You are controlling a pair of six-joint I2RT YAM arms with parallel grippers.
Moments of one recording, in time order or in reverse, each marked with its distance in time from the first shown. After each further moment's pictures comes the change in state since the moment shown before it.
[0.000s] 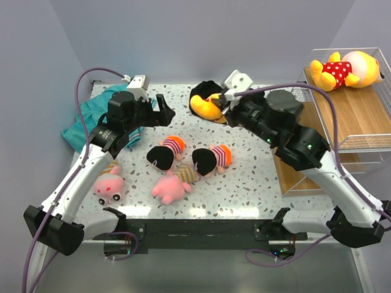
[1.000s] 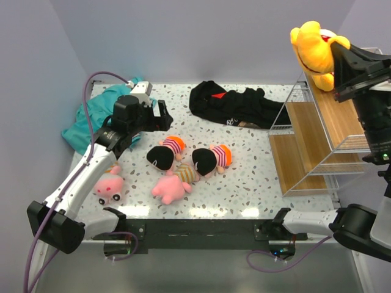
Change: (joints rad) left arm 0.000 0.017 -0.062 -0.016 -0.063 0.038; right arm 0.000 -0.016 0.676 -0.139 0.349 -0.242
